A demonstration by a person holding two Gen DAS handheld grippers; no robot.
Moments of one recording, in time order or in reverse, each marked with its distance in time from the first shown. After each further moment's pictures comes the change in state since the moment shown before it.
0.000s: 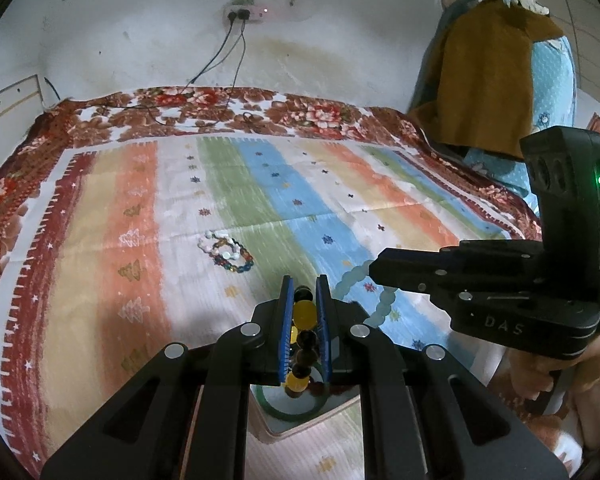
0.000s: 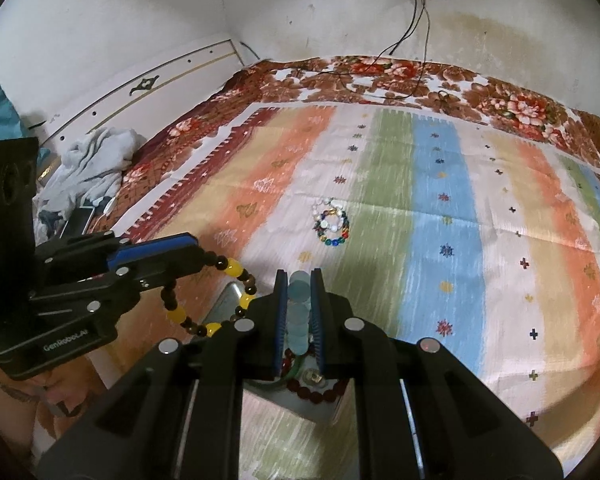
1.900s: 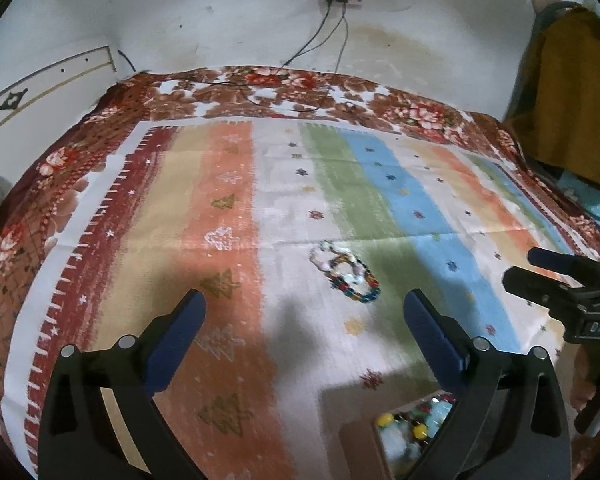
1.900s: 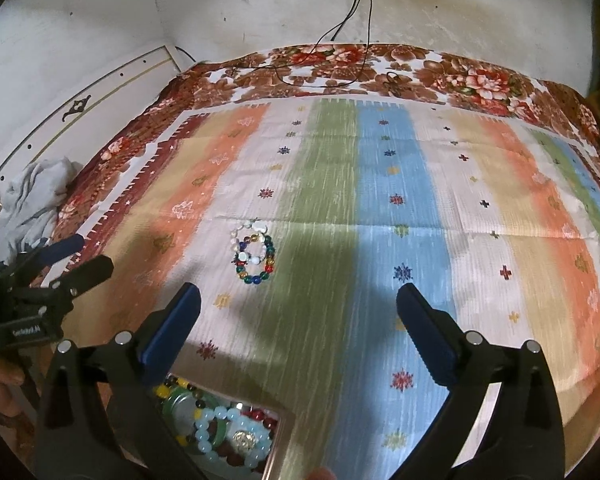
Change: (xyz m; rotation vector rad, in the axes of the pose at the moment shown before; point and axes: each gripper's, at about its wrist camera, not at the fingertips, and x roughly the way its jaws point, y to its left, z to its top) left arm 0.061 0.089 0.030 -0.133 0.031 0.310; right arm 0.067 -0.073 0.036 0.125 0.012 -0.141
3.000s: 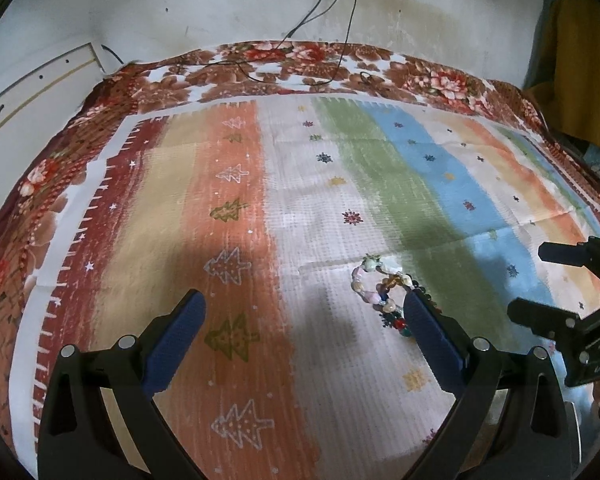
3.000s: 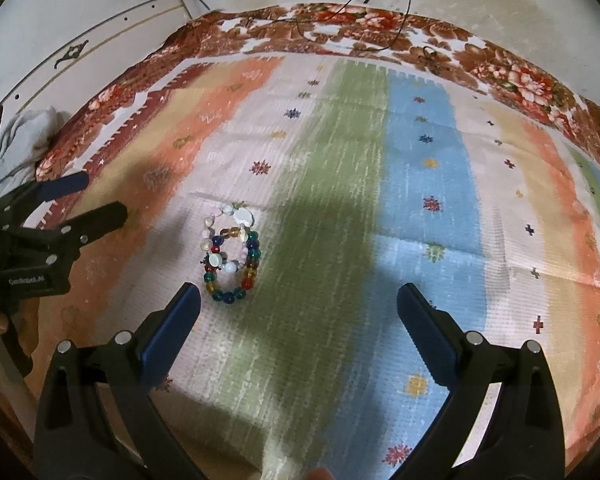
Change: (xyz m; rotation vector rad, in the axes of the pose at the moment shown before) left arm 0.085 0.015 0.032 0.071 0.093 0.050; right arm 0.092 0.002 0.025 -0.136 0.153 0.008
